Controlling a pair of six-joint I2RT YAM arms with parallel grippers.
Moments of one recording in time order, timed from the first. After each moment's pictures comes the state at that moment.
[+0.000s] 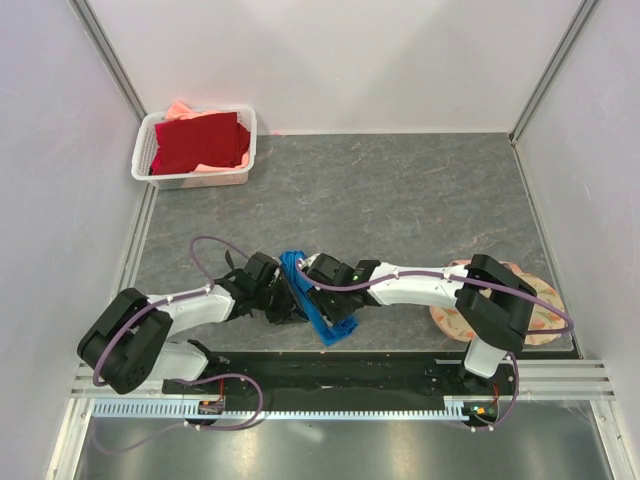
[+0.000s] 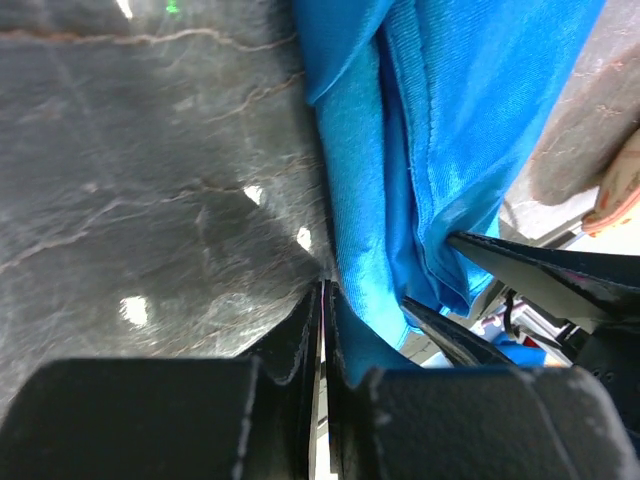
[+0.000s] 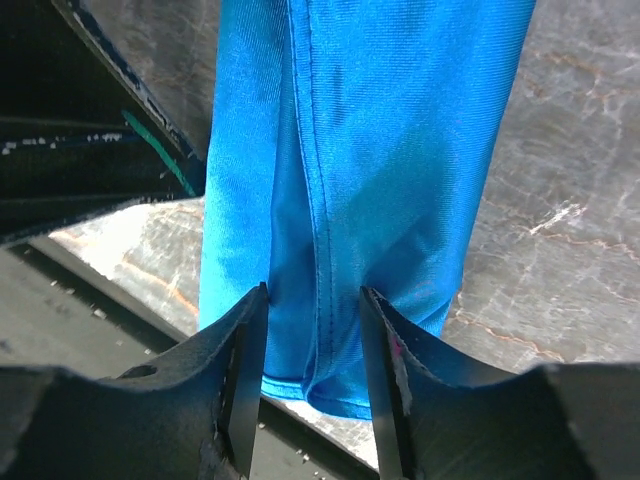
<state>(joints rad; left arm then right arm) -0.62 1.31 0.40 -0.08 0.37 -1.06 1.08 1.71 1.03 -0.46 -0.02 0.42</state>
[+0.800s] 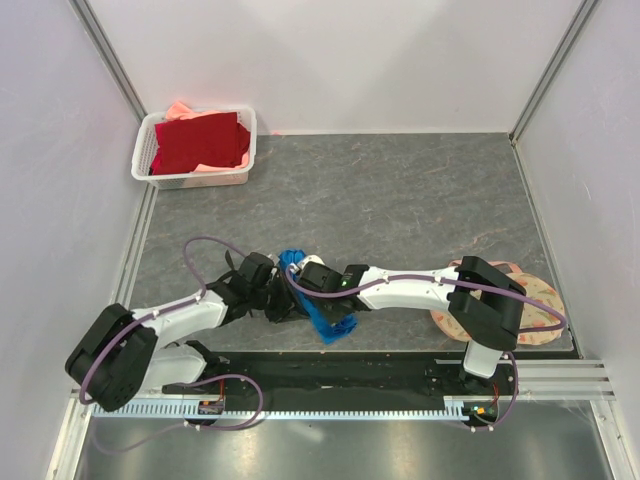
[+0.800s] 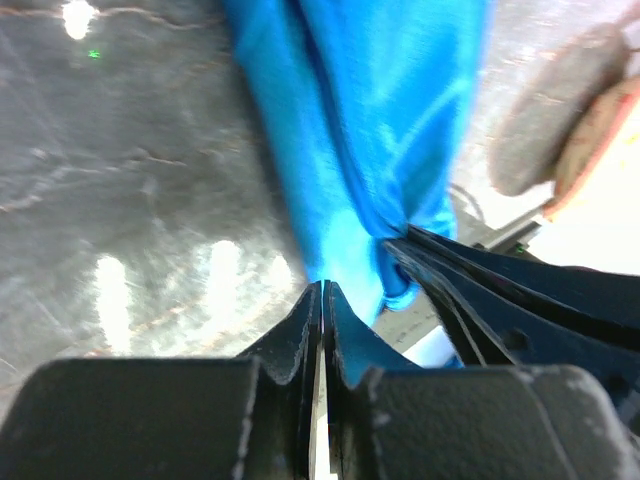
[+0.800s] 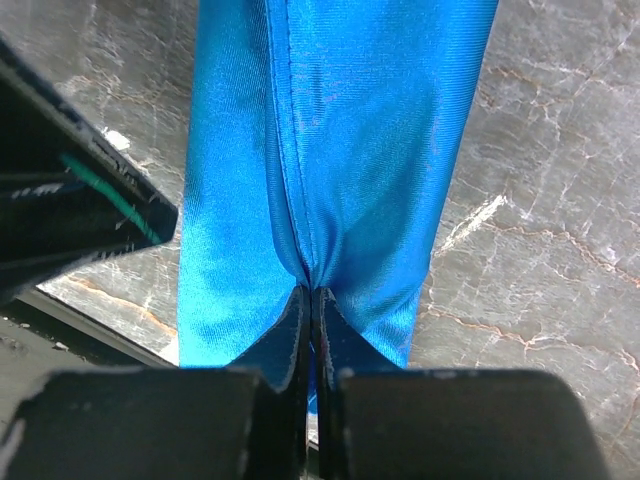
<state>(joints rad) -0.63 1.22 0.38 -0.08 0.37 -1.09 1.15 1.76 1.11 -0.55 0.17 0.42</state>
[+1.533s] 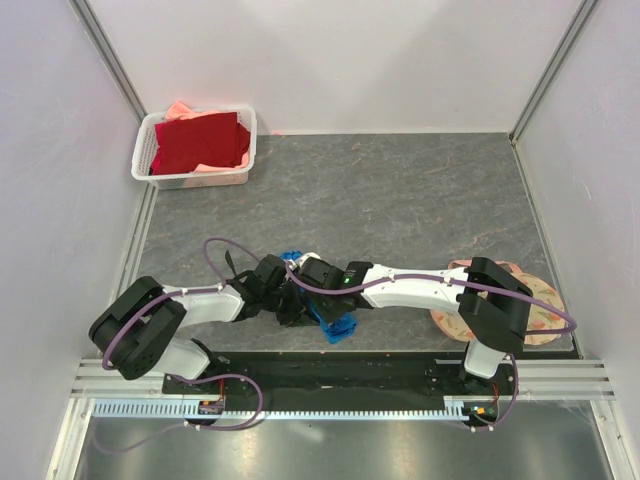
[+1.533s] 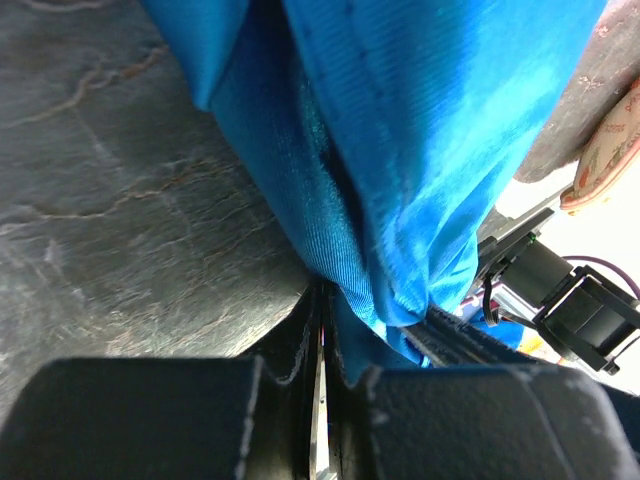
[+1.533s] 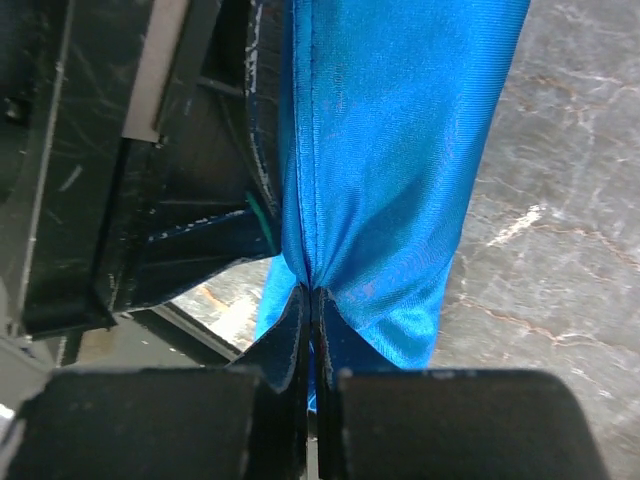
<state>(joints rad) -0.70 1.41 0.41 0.05 0.40 -1.15 1.15 1.72 1.13 -0.56 0.11 0.44</state>
